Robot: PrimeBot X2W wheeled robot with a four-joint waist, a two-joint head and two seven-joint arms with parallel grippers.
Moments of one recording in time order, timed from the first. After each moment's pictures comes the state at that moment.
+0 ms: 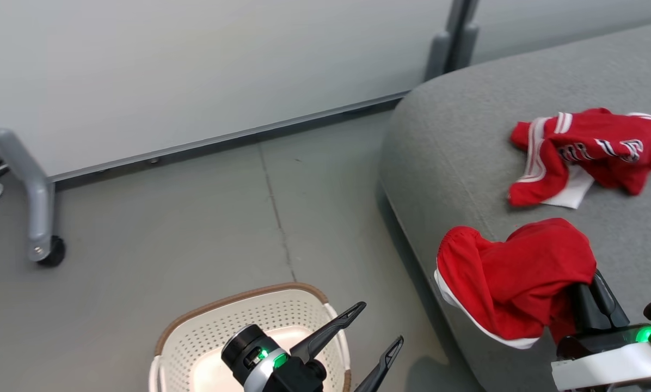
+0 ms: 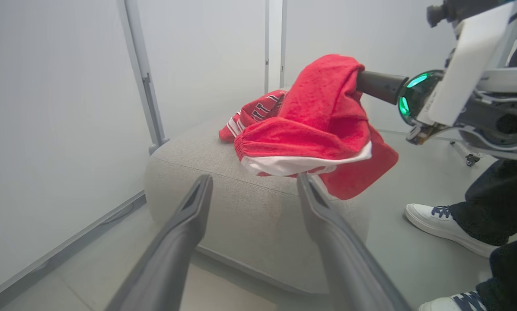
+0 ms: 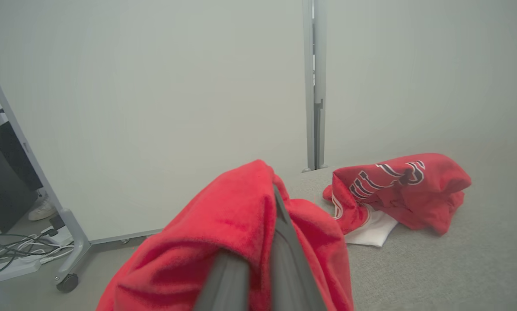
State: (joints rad) left arm -0.09 0.11 -0.67 0.12 -0.15 -0.13 -0.26; right arm 0.02 -0.16 0.04 0.04 0.32 0.13 -0.26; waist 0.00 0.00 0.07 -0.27
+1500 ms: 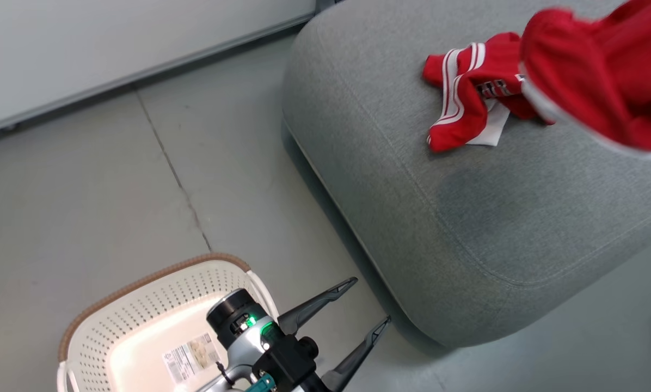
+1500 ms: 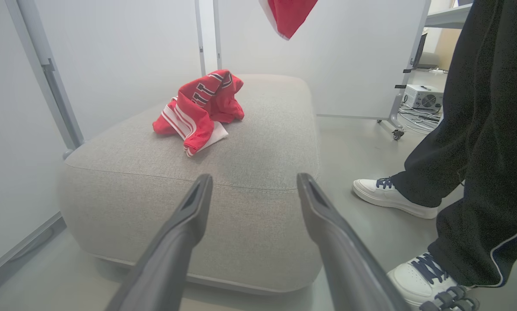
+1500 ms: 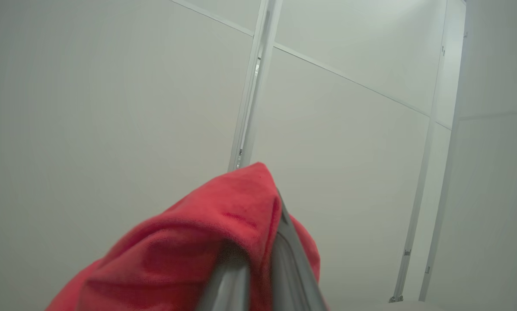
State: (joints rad) left arm -0.21 0.20 -0.73 0.11 -0.13 -0.13 -0.26; right arm -0.43 -0.26 -0.09 -0.05 0.30 0.13 -0.26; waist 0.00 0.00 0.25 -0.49
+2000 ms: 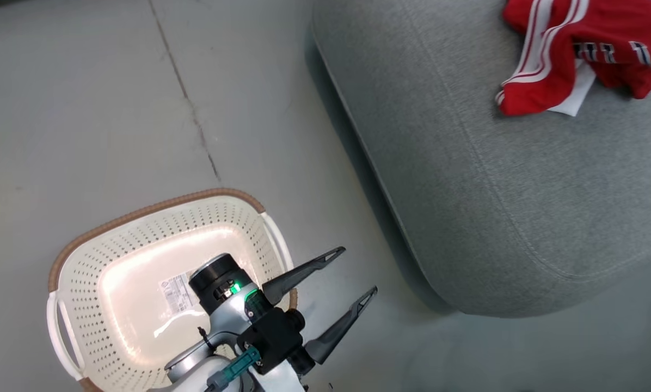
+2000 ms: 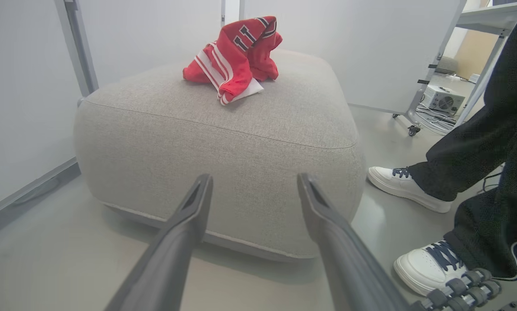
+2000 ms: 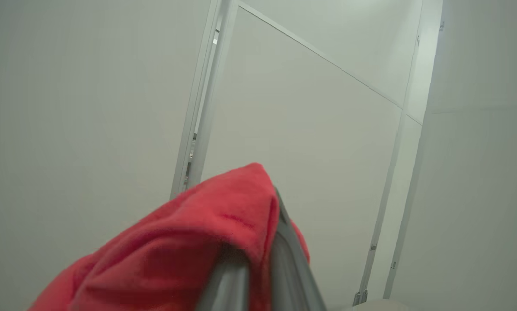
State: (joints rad) left arm -0.34 0.30 -0.79 0.10 -0.15 -0.13 -0.26; right arm -0.95 -0.42 -0.24 0.35 0.30 0.13 -0.26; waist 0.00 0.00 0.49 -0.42
